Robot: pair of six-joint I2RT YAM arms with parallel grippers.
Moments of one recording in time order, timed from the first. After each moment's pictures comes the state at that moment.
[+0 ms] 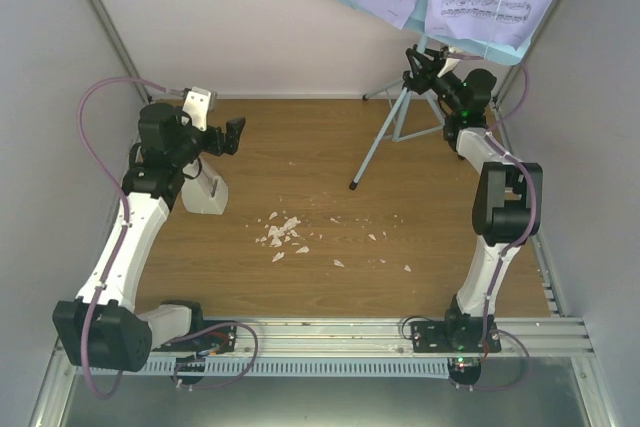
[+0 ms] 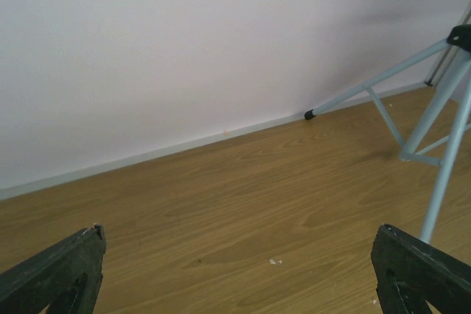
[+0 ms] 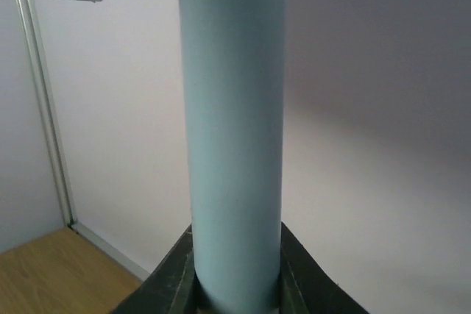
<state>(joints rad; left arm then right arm) -0.06 1.17 1.12 -0.24 0.32 0.05 -0.02 1.99 1.49 0.80 -0.67 0.24</state>
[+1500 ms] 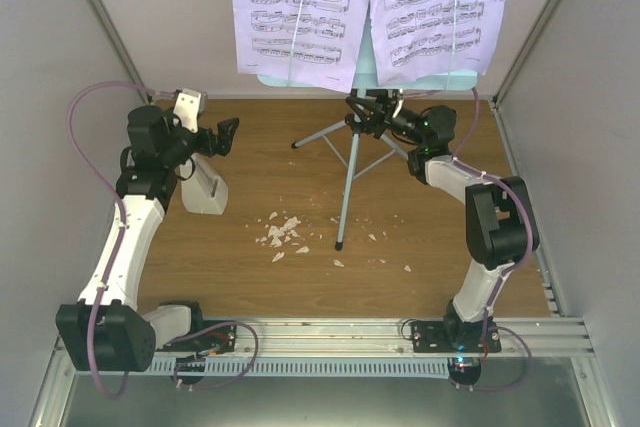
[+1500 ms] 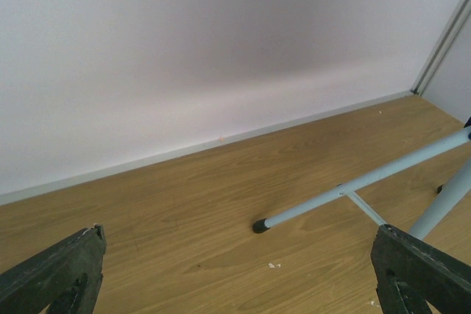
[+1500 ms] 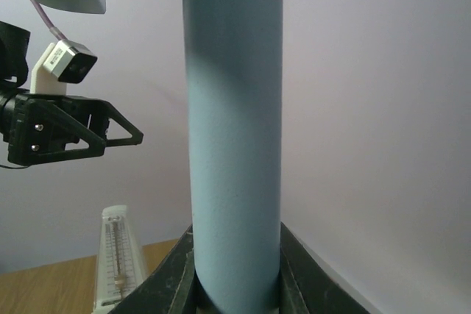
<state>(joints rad) 0.02 1.17 1.09 -0.20 0.44 0.05 0.24 1.82 1.15 1.15 -0.92 0.38</state>
